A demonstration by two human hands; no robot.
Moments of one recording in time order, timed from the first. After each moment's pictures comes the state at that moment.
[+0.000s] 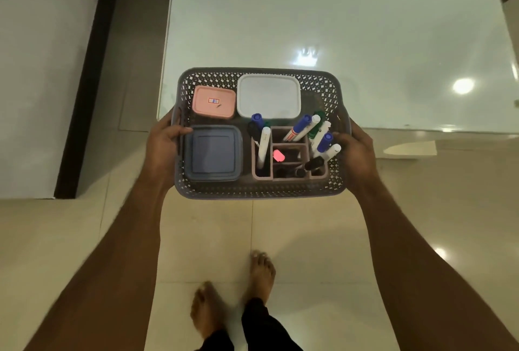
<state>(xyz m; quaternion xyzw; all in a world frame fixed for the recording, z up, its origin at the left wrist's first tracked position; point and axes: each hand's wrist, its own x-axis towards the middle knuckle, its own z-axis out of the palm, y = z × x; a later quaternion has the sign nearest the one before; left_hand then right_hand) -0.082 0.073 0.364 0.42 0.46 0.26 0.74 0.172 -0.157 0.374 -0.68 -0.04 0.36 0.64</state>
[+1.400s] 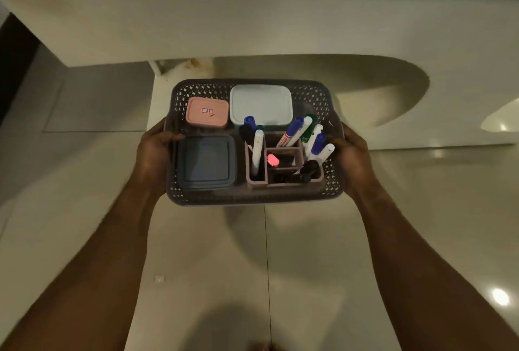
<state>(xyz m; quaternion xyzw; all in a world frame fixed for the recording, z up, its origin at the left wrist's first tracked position) -0.068 0.105 -0.011 0.47 0.38 0.28 0.75 0.180 -0.137 -0.018 -0.67 -0.06 0.31 0.67</state>
